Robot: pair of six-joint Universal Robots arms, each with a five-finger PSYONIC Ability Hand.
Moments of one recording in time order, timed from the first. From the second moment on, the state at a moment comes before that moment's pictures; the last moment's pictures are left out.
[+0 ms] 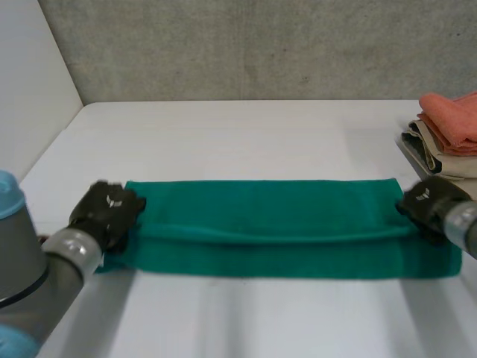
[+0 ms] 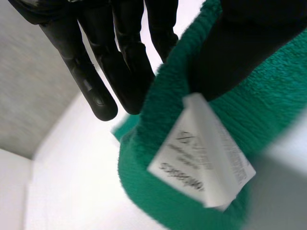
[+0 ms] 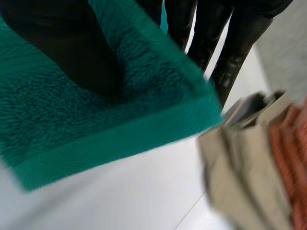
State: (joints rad) left arm 4.37 -1.76 -1.87 3.32 -1.56 3.78; right arm 1.66 -1.19 1.61 0.11 1.41 2.09; left_hand 1.13 1.20 1.19 1.20 0.99; right_hand 1.00 1.18 1.19 1.19 1.00
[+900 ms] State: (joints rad) left arm 4.26 -2.12 -1.52 3.62 -1.72 3.80; right arm 1.73 -1.01 1.33 -0.18 1.45 2.53; left_hand 0.20 0.21 0.21 0.20 0.05; right_hand 0.20 0.22 0.22 0.23 0.07
